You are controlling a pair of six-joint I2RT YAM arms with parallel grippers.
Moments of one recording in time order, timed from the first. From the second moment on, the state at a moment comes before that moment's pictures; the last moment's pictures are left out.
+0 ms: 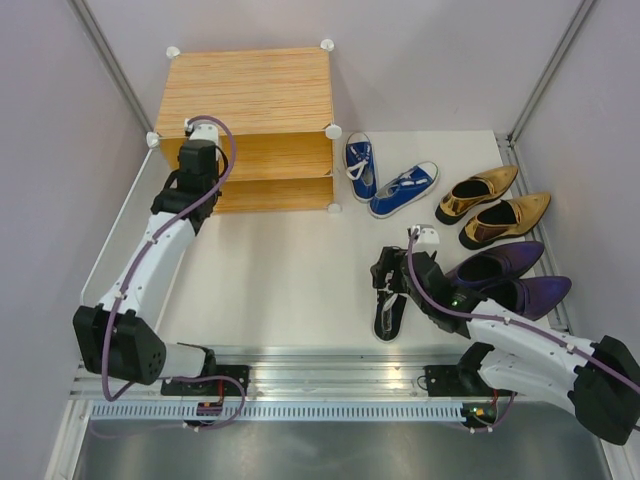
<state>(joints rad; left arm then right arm) -0.21 1.34 1.25 -0.46 -0.49 0.03 0.79 0.97 0.45 -0.06 0.40 0.65</state>
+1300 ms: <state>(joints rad) -0.13 1.59 1.30 -0.13 -0.38 -0.02 0.70 1.11 0.51 0.05 0.30 0.57</state>
